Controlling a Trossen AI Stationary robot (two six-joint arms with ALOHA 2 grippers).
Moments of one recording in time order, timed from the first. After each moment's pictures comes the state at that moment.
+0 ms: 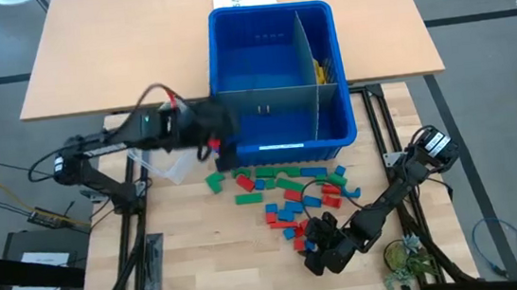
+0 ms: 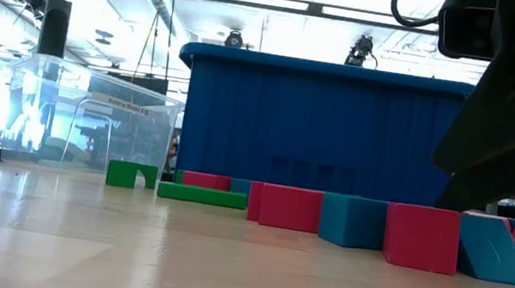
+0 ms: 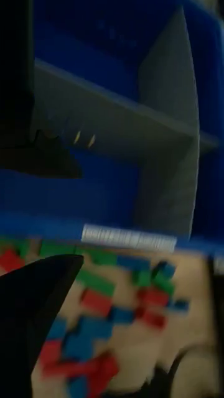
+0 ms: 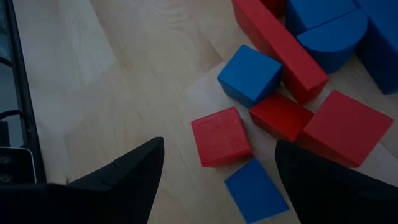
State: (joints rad) left arm 0.05 1.47 1.65 -0.88 -0.30 0.13; right arm 0.69 1.78 0.99 -0.20 0.50 1.19
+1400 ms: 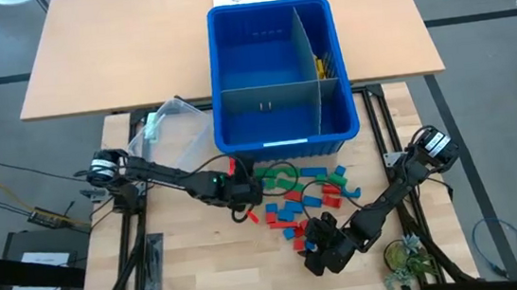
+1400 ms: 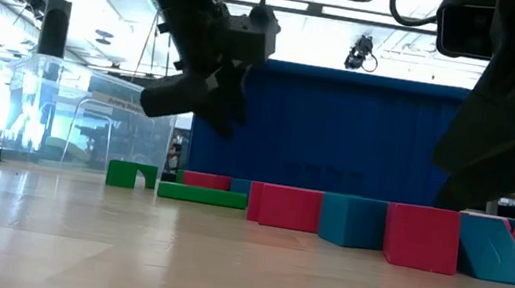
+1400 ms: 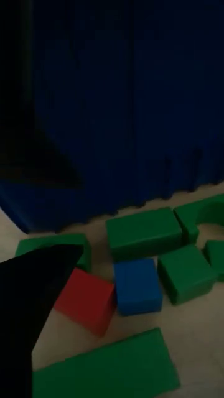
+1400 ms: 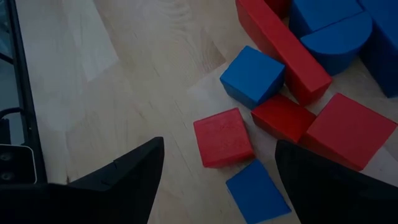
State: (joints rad) left arm -0.16 1.77 1.17 -0.51 -0.69 0.44; right arm 0.69 1.78 0.99 -0.20 0.50 1.17
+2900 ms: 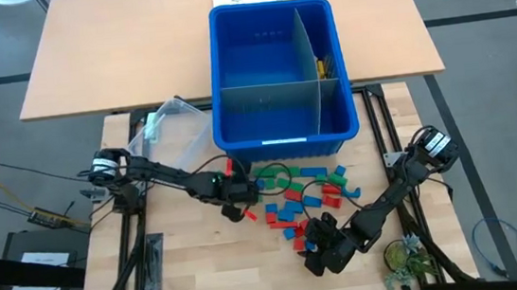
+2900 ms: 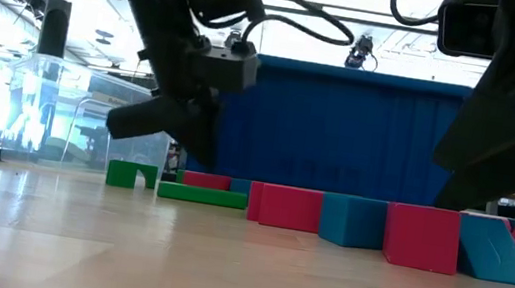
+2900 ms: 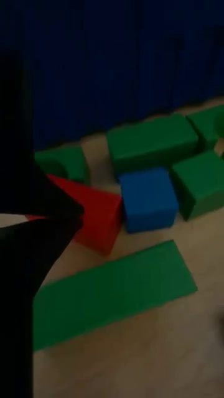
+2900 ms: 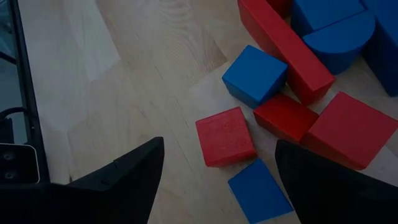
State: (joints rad) left arm -0.13 1.77 1.05 -0.42 -0.46 0.39; right arm 0.69 1.78 0.99 -0.19 0.50 1.18
